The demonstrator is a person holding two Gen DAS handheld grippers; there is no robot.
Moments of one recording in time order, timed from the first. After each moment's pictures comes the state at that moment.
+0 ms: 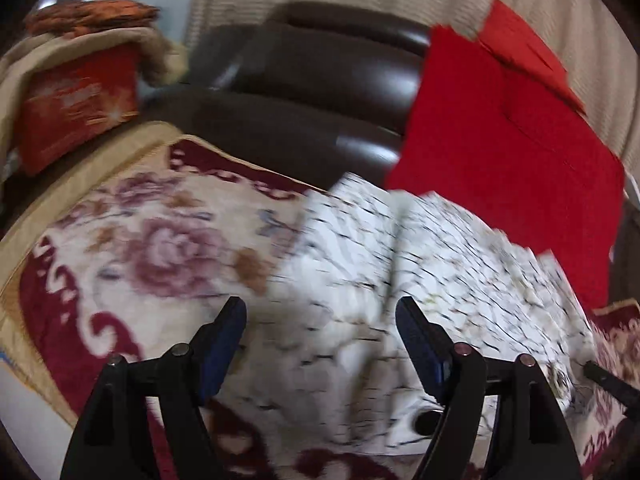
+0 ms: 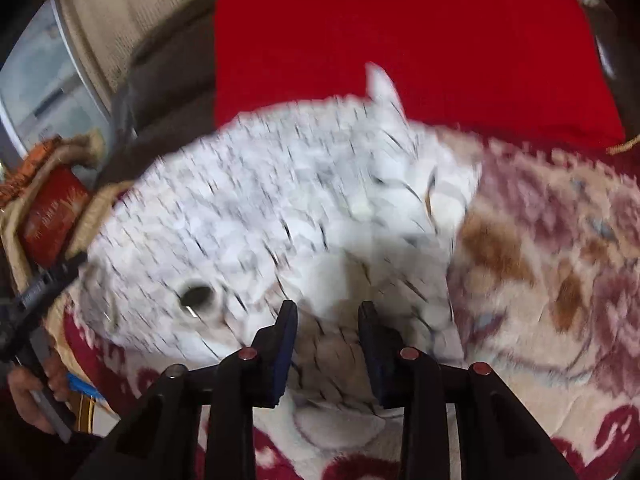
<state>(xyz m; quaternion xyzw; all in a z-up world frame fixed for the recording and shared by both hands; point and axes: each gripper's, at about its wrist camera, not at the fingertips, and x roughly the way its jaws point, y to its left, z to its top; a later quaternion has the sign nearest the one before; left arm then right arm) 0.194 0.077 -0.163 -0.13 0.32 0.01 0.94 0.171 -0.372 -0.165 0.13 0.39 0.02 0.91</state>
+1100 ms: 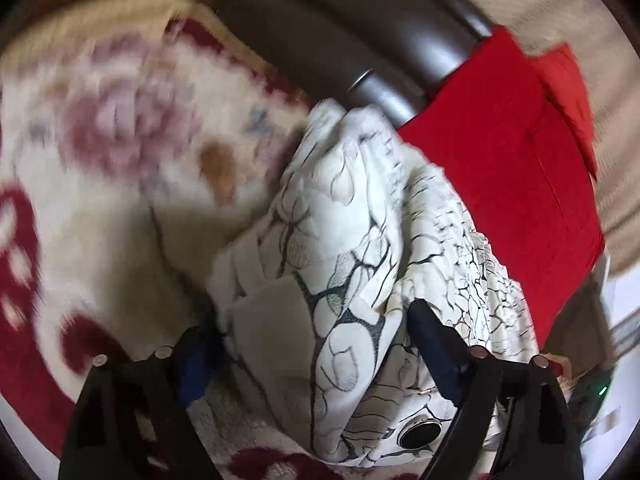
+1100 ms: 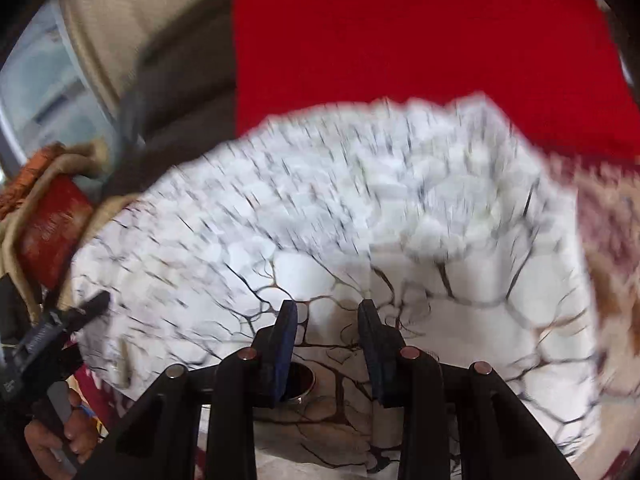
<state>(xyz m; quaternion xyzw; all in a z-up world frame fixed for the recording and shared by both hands) 0.242 0.086 -0.236 -0.32 0.43 -0.07 0.84 0.243 -0.313 -0.203 0.17 0.42 0.02 0.89</state>
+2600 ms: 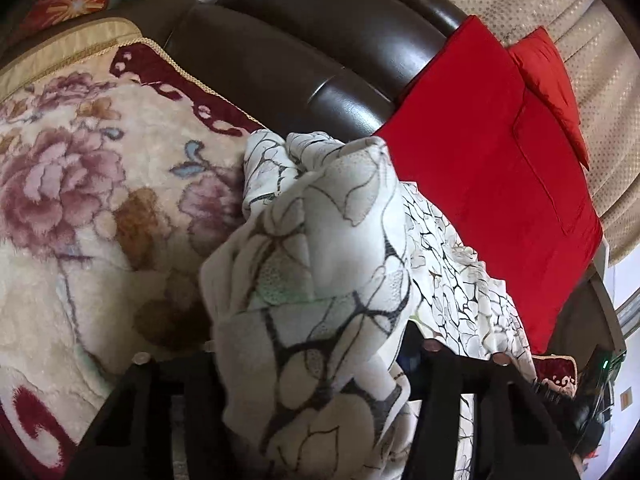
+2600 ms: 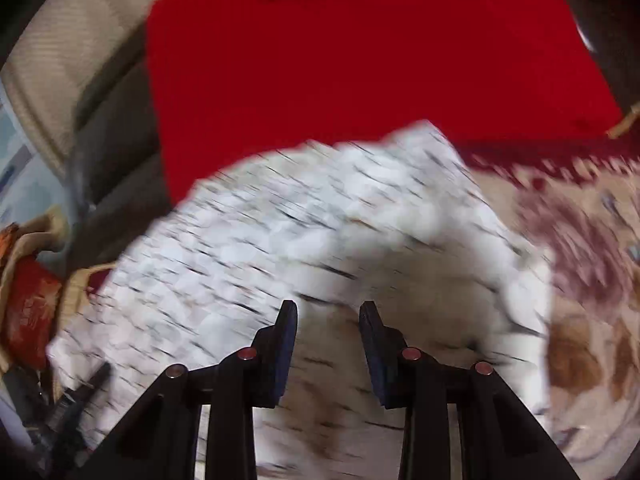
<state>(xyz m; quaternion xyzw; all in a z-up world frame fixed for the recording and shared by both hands) 0.287 0.045 -0.216 -0.27 0.39 -0.08 0.88 0.275 -0.364 -0.200 0.23 0.43 -0.08 0.87</state>
